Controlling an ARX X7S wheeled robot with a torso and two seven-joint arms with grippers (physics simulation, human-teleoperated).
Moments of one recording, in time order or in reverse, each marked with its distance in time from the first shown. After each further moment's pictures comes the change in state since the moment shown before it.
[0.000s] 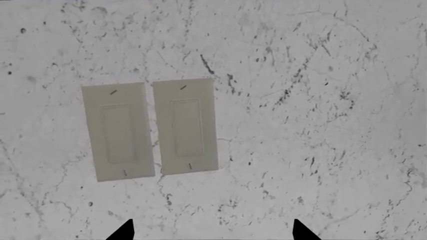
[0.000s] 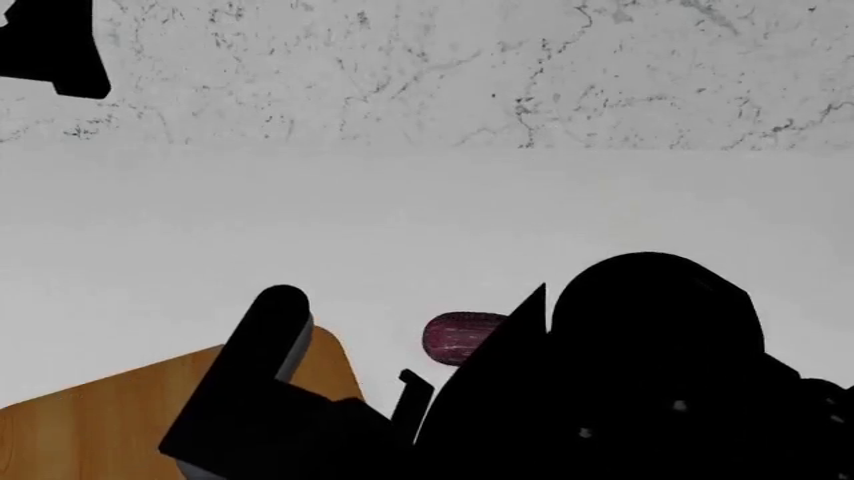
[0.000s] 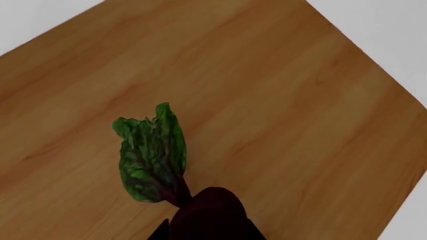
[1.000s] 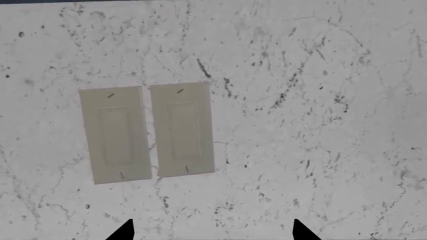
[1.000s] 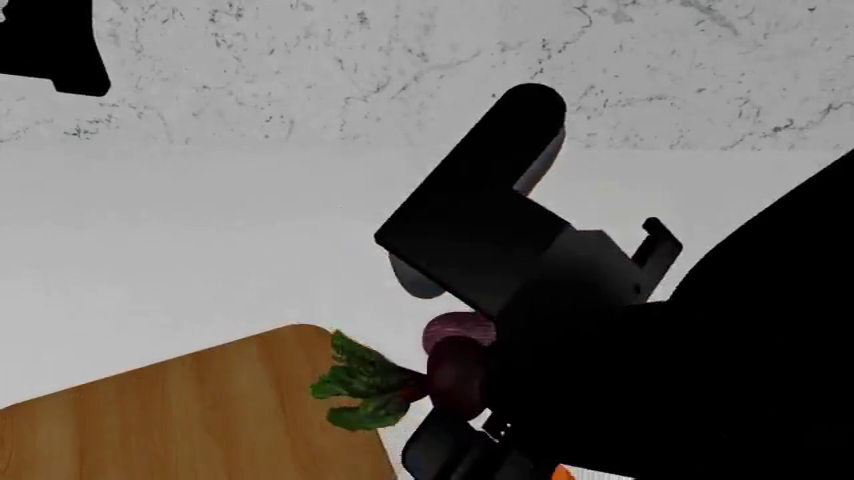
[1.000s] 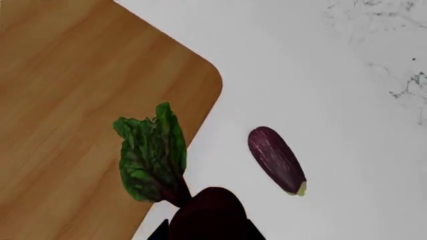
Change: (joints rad) left arm -0.005 -0.003 -0.003 0.017 -0.028 -0.014 -0.015; right arm 0.332 0.293 -0.054 0.060 0.273 0.020 0.201
